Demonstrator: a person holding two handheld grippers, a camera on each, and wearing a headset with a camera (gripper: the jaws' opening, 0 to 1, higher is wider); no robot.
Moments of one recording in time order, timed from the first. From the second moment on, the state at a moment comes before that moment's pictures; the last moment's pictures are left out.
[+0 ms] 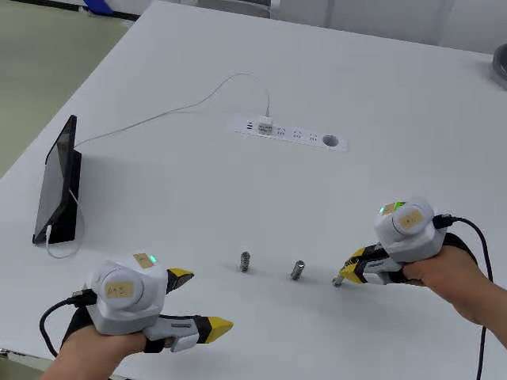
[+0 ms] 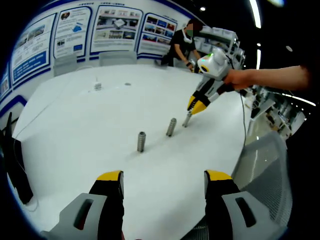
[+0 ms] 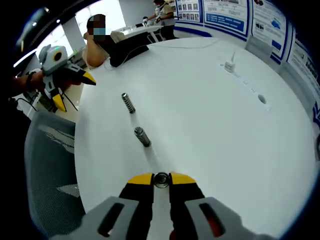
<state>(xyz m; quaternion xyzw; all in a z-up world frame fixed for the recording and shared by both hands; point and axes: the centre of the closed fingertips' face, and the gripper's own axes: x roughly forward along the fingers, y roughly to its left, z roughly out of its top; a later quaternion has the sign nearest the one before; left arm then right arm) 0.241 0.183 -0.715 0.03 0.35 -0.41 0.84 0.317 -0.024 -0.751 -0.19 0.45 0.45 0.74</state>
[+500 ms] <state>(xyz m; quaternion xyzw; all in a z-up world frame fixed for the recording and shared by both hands) 0.242 0.186 -0.716 0.03 0.35 -0.40 0.85 0.315 -0.025 -0.759 -0.20 0.45 0.45 0.75</state>
